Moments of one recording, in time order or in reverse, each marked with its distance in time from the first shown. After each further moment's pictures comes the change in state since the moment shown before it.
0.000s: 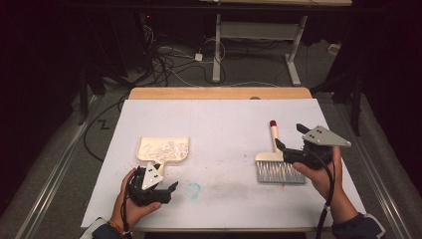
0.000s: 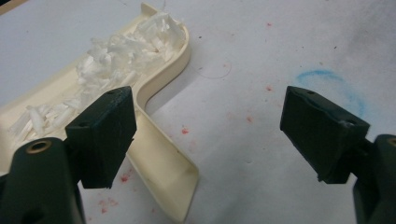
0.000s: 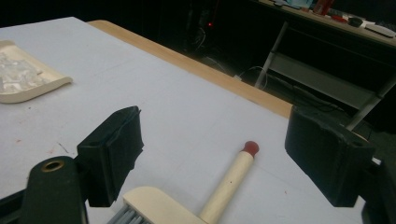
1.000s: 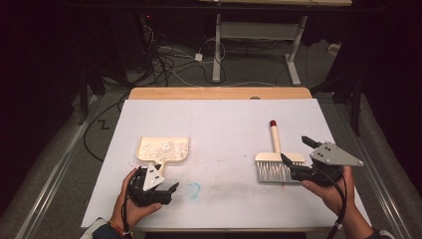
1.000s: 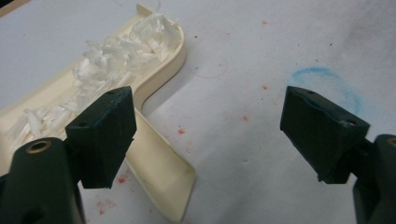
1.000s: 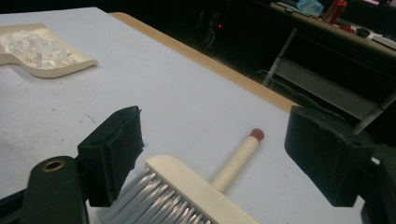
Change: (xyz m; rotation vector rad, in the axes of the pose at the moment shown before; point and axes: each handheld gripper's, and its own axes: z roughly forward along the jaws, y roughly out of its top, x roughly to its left) left arm -0.003 0.000 0.000 0.000 -0.003 0.022; right arm 0.011 -0.015 -0.037 -0.007 0.028 -0.069
